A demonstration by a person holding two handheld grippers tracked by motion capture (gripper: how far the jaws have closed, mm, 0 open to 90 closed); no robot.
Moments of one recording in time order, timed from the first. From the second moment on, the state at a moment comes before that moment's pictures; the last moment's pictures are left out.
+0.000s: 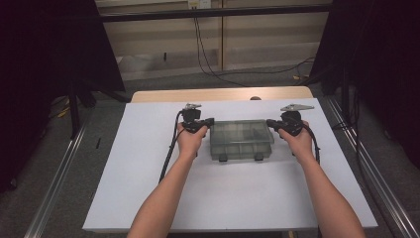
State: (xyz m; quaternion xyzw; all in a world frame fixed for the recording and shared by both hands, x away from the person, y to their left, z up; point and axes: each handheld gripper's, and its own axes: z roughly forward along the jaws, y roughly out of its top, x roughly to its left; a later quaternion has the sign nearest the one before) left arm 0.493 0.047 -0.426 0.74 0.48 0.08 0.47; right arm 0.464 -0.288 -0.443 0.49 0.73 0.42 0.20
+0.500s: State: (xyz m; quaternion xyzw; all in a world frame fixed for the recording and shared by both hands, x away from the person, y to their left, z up) left arm 0.486 0.053 -0.416 0.76 0.45 0.09 0.46; right arm 0.454 -0.294 -0.433 0.49 0.73 0.43 0.19
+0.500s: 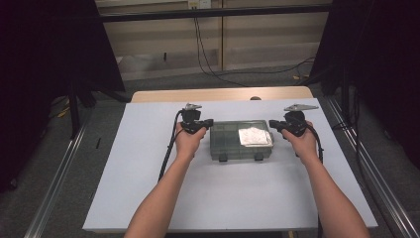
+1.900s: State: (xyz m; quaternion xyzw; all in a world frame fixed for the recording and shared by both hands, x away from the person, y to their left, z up) left arm 0.450 0.061 -0.413 0.77 0.41 0.09 0.48; right arm 0.419 -0.284 -0.419 0.47 0.74 0.44 0.17
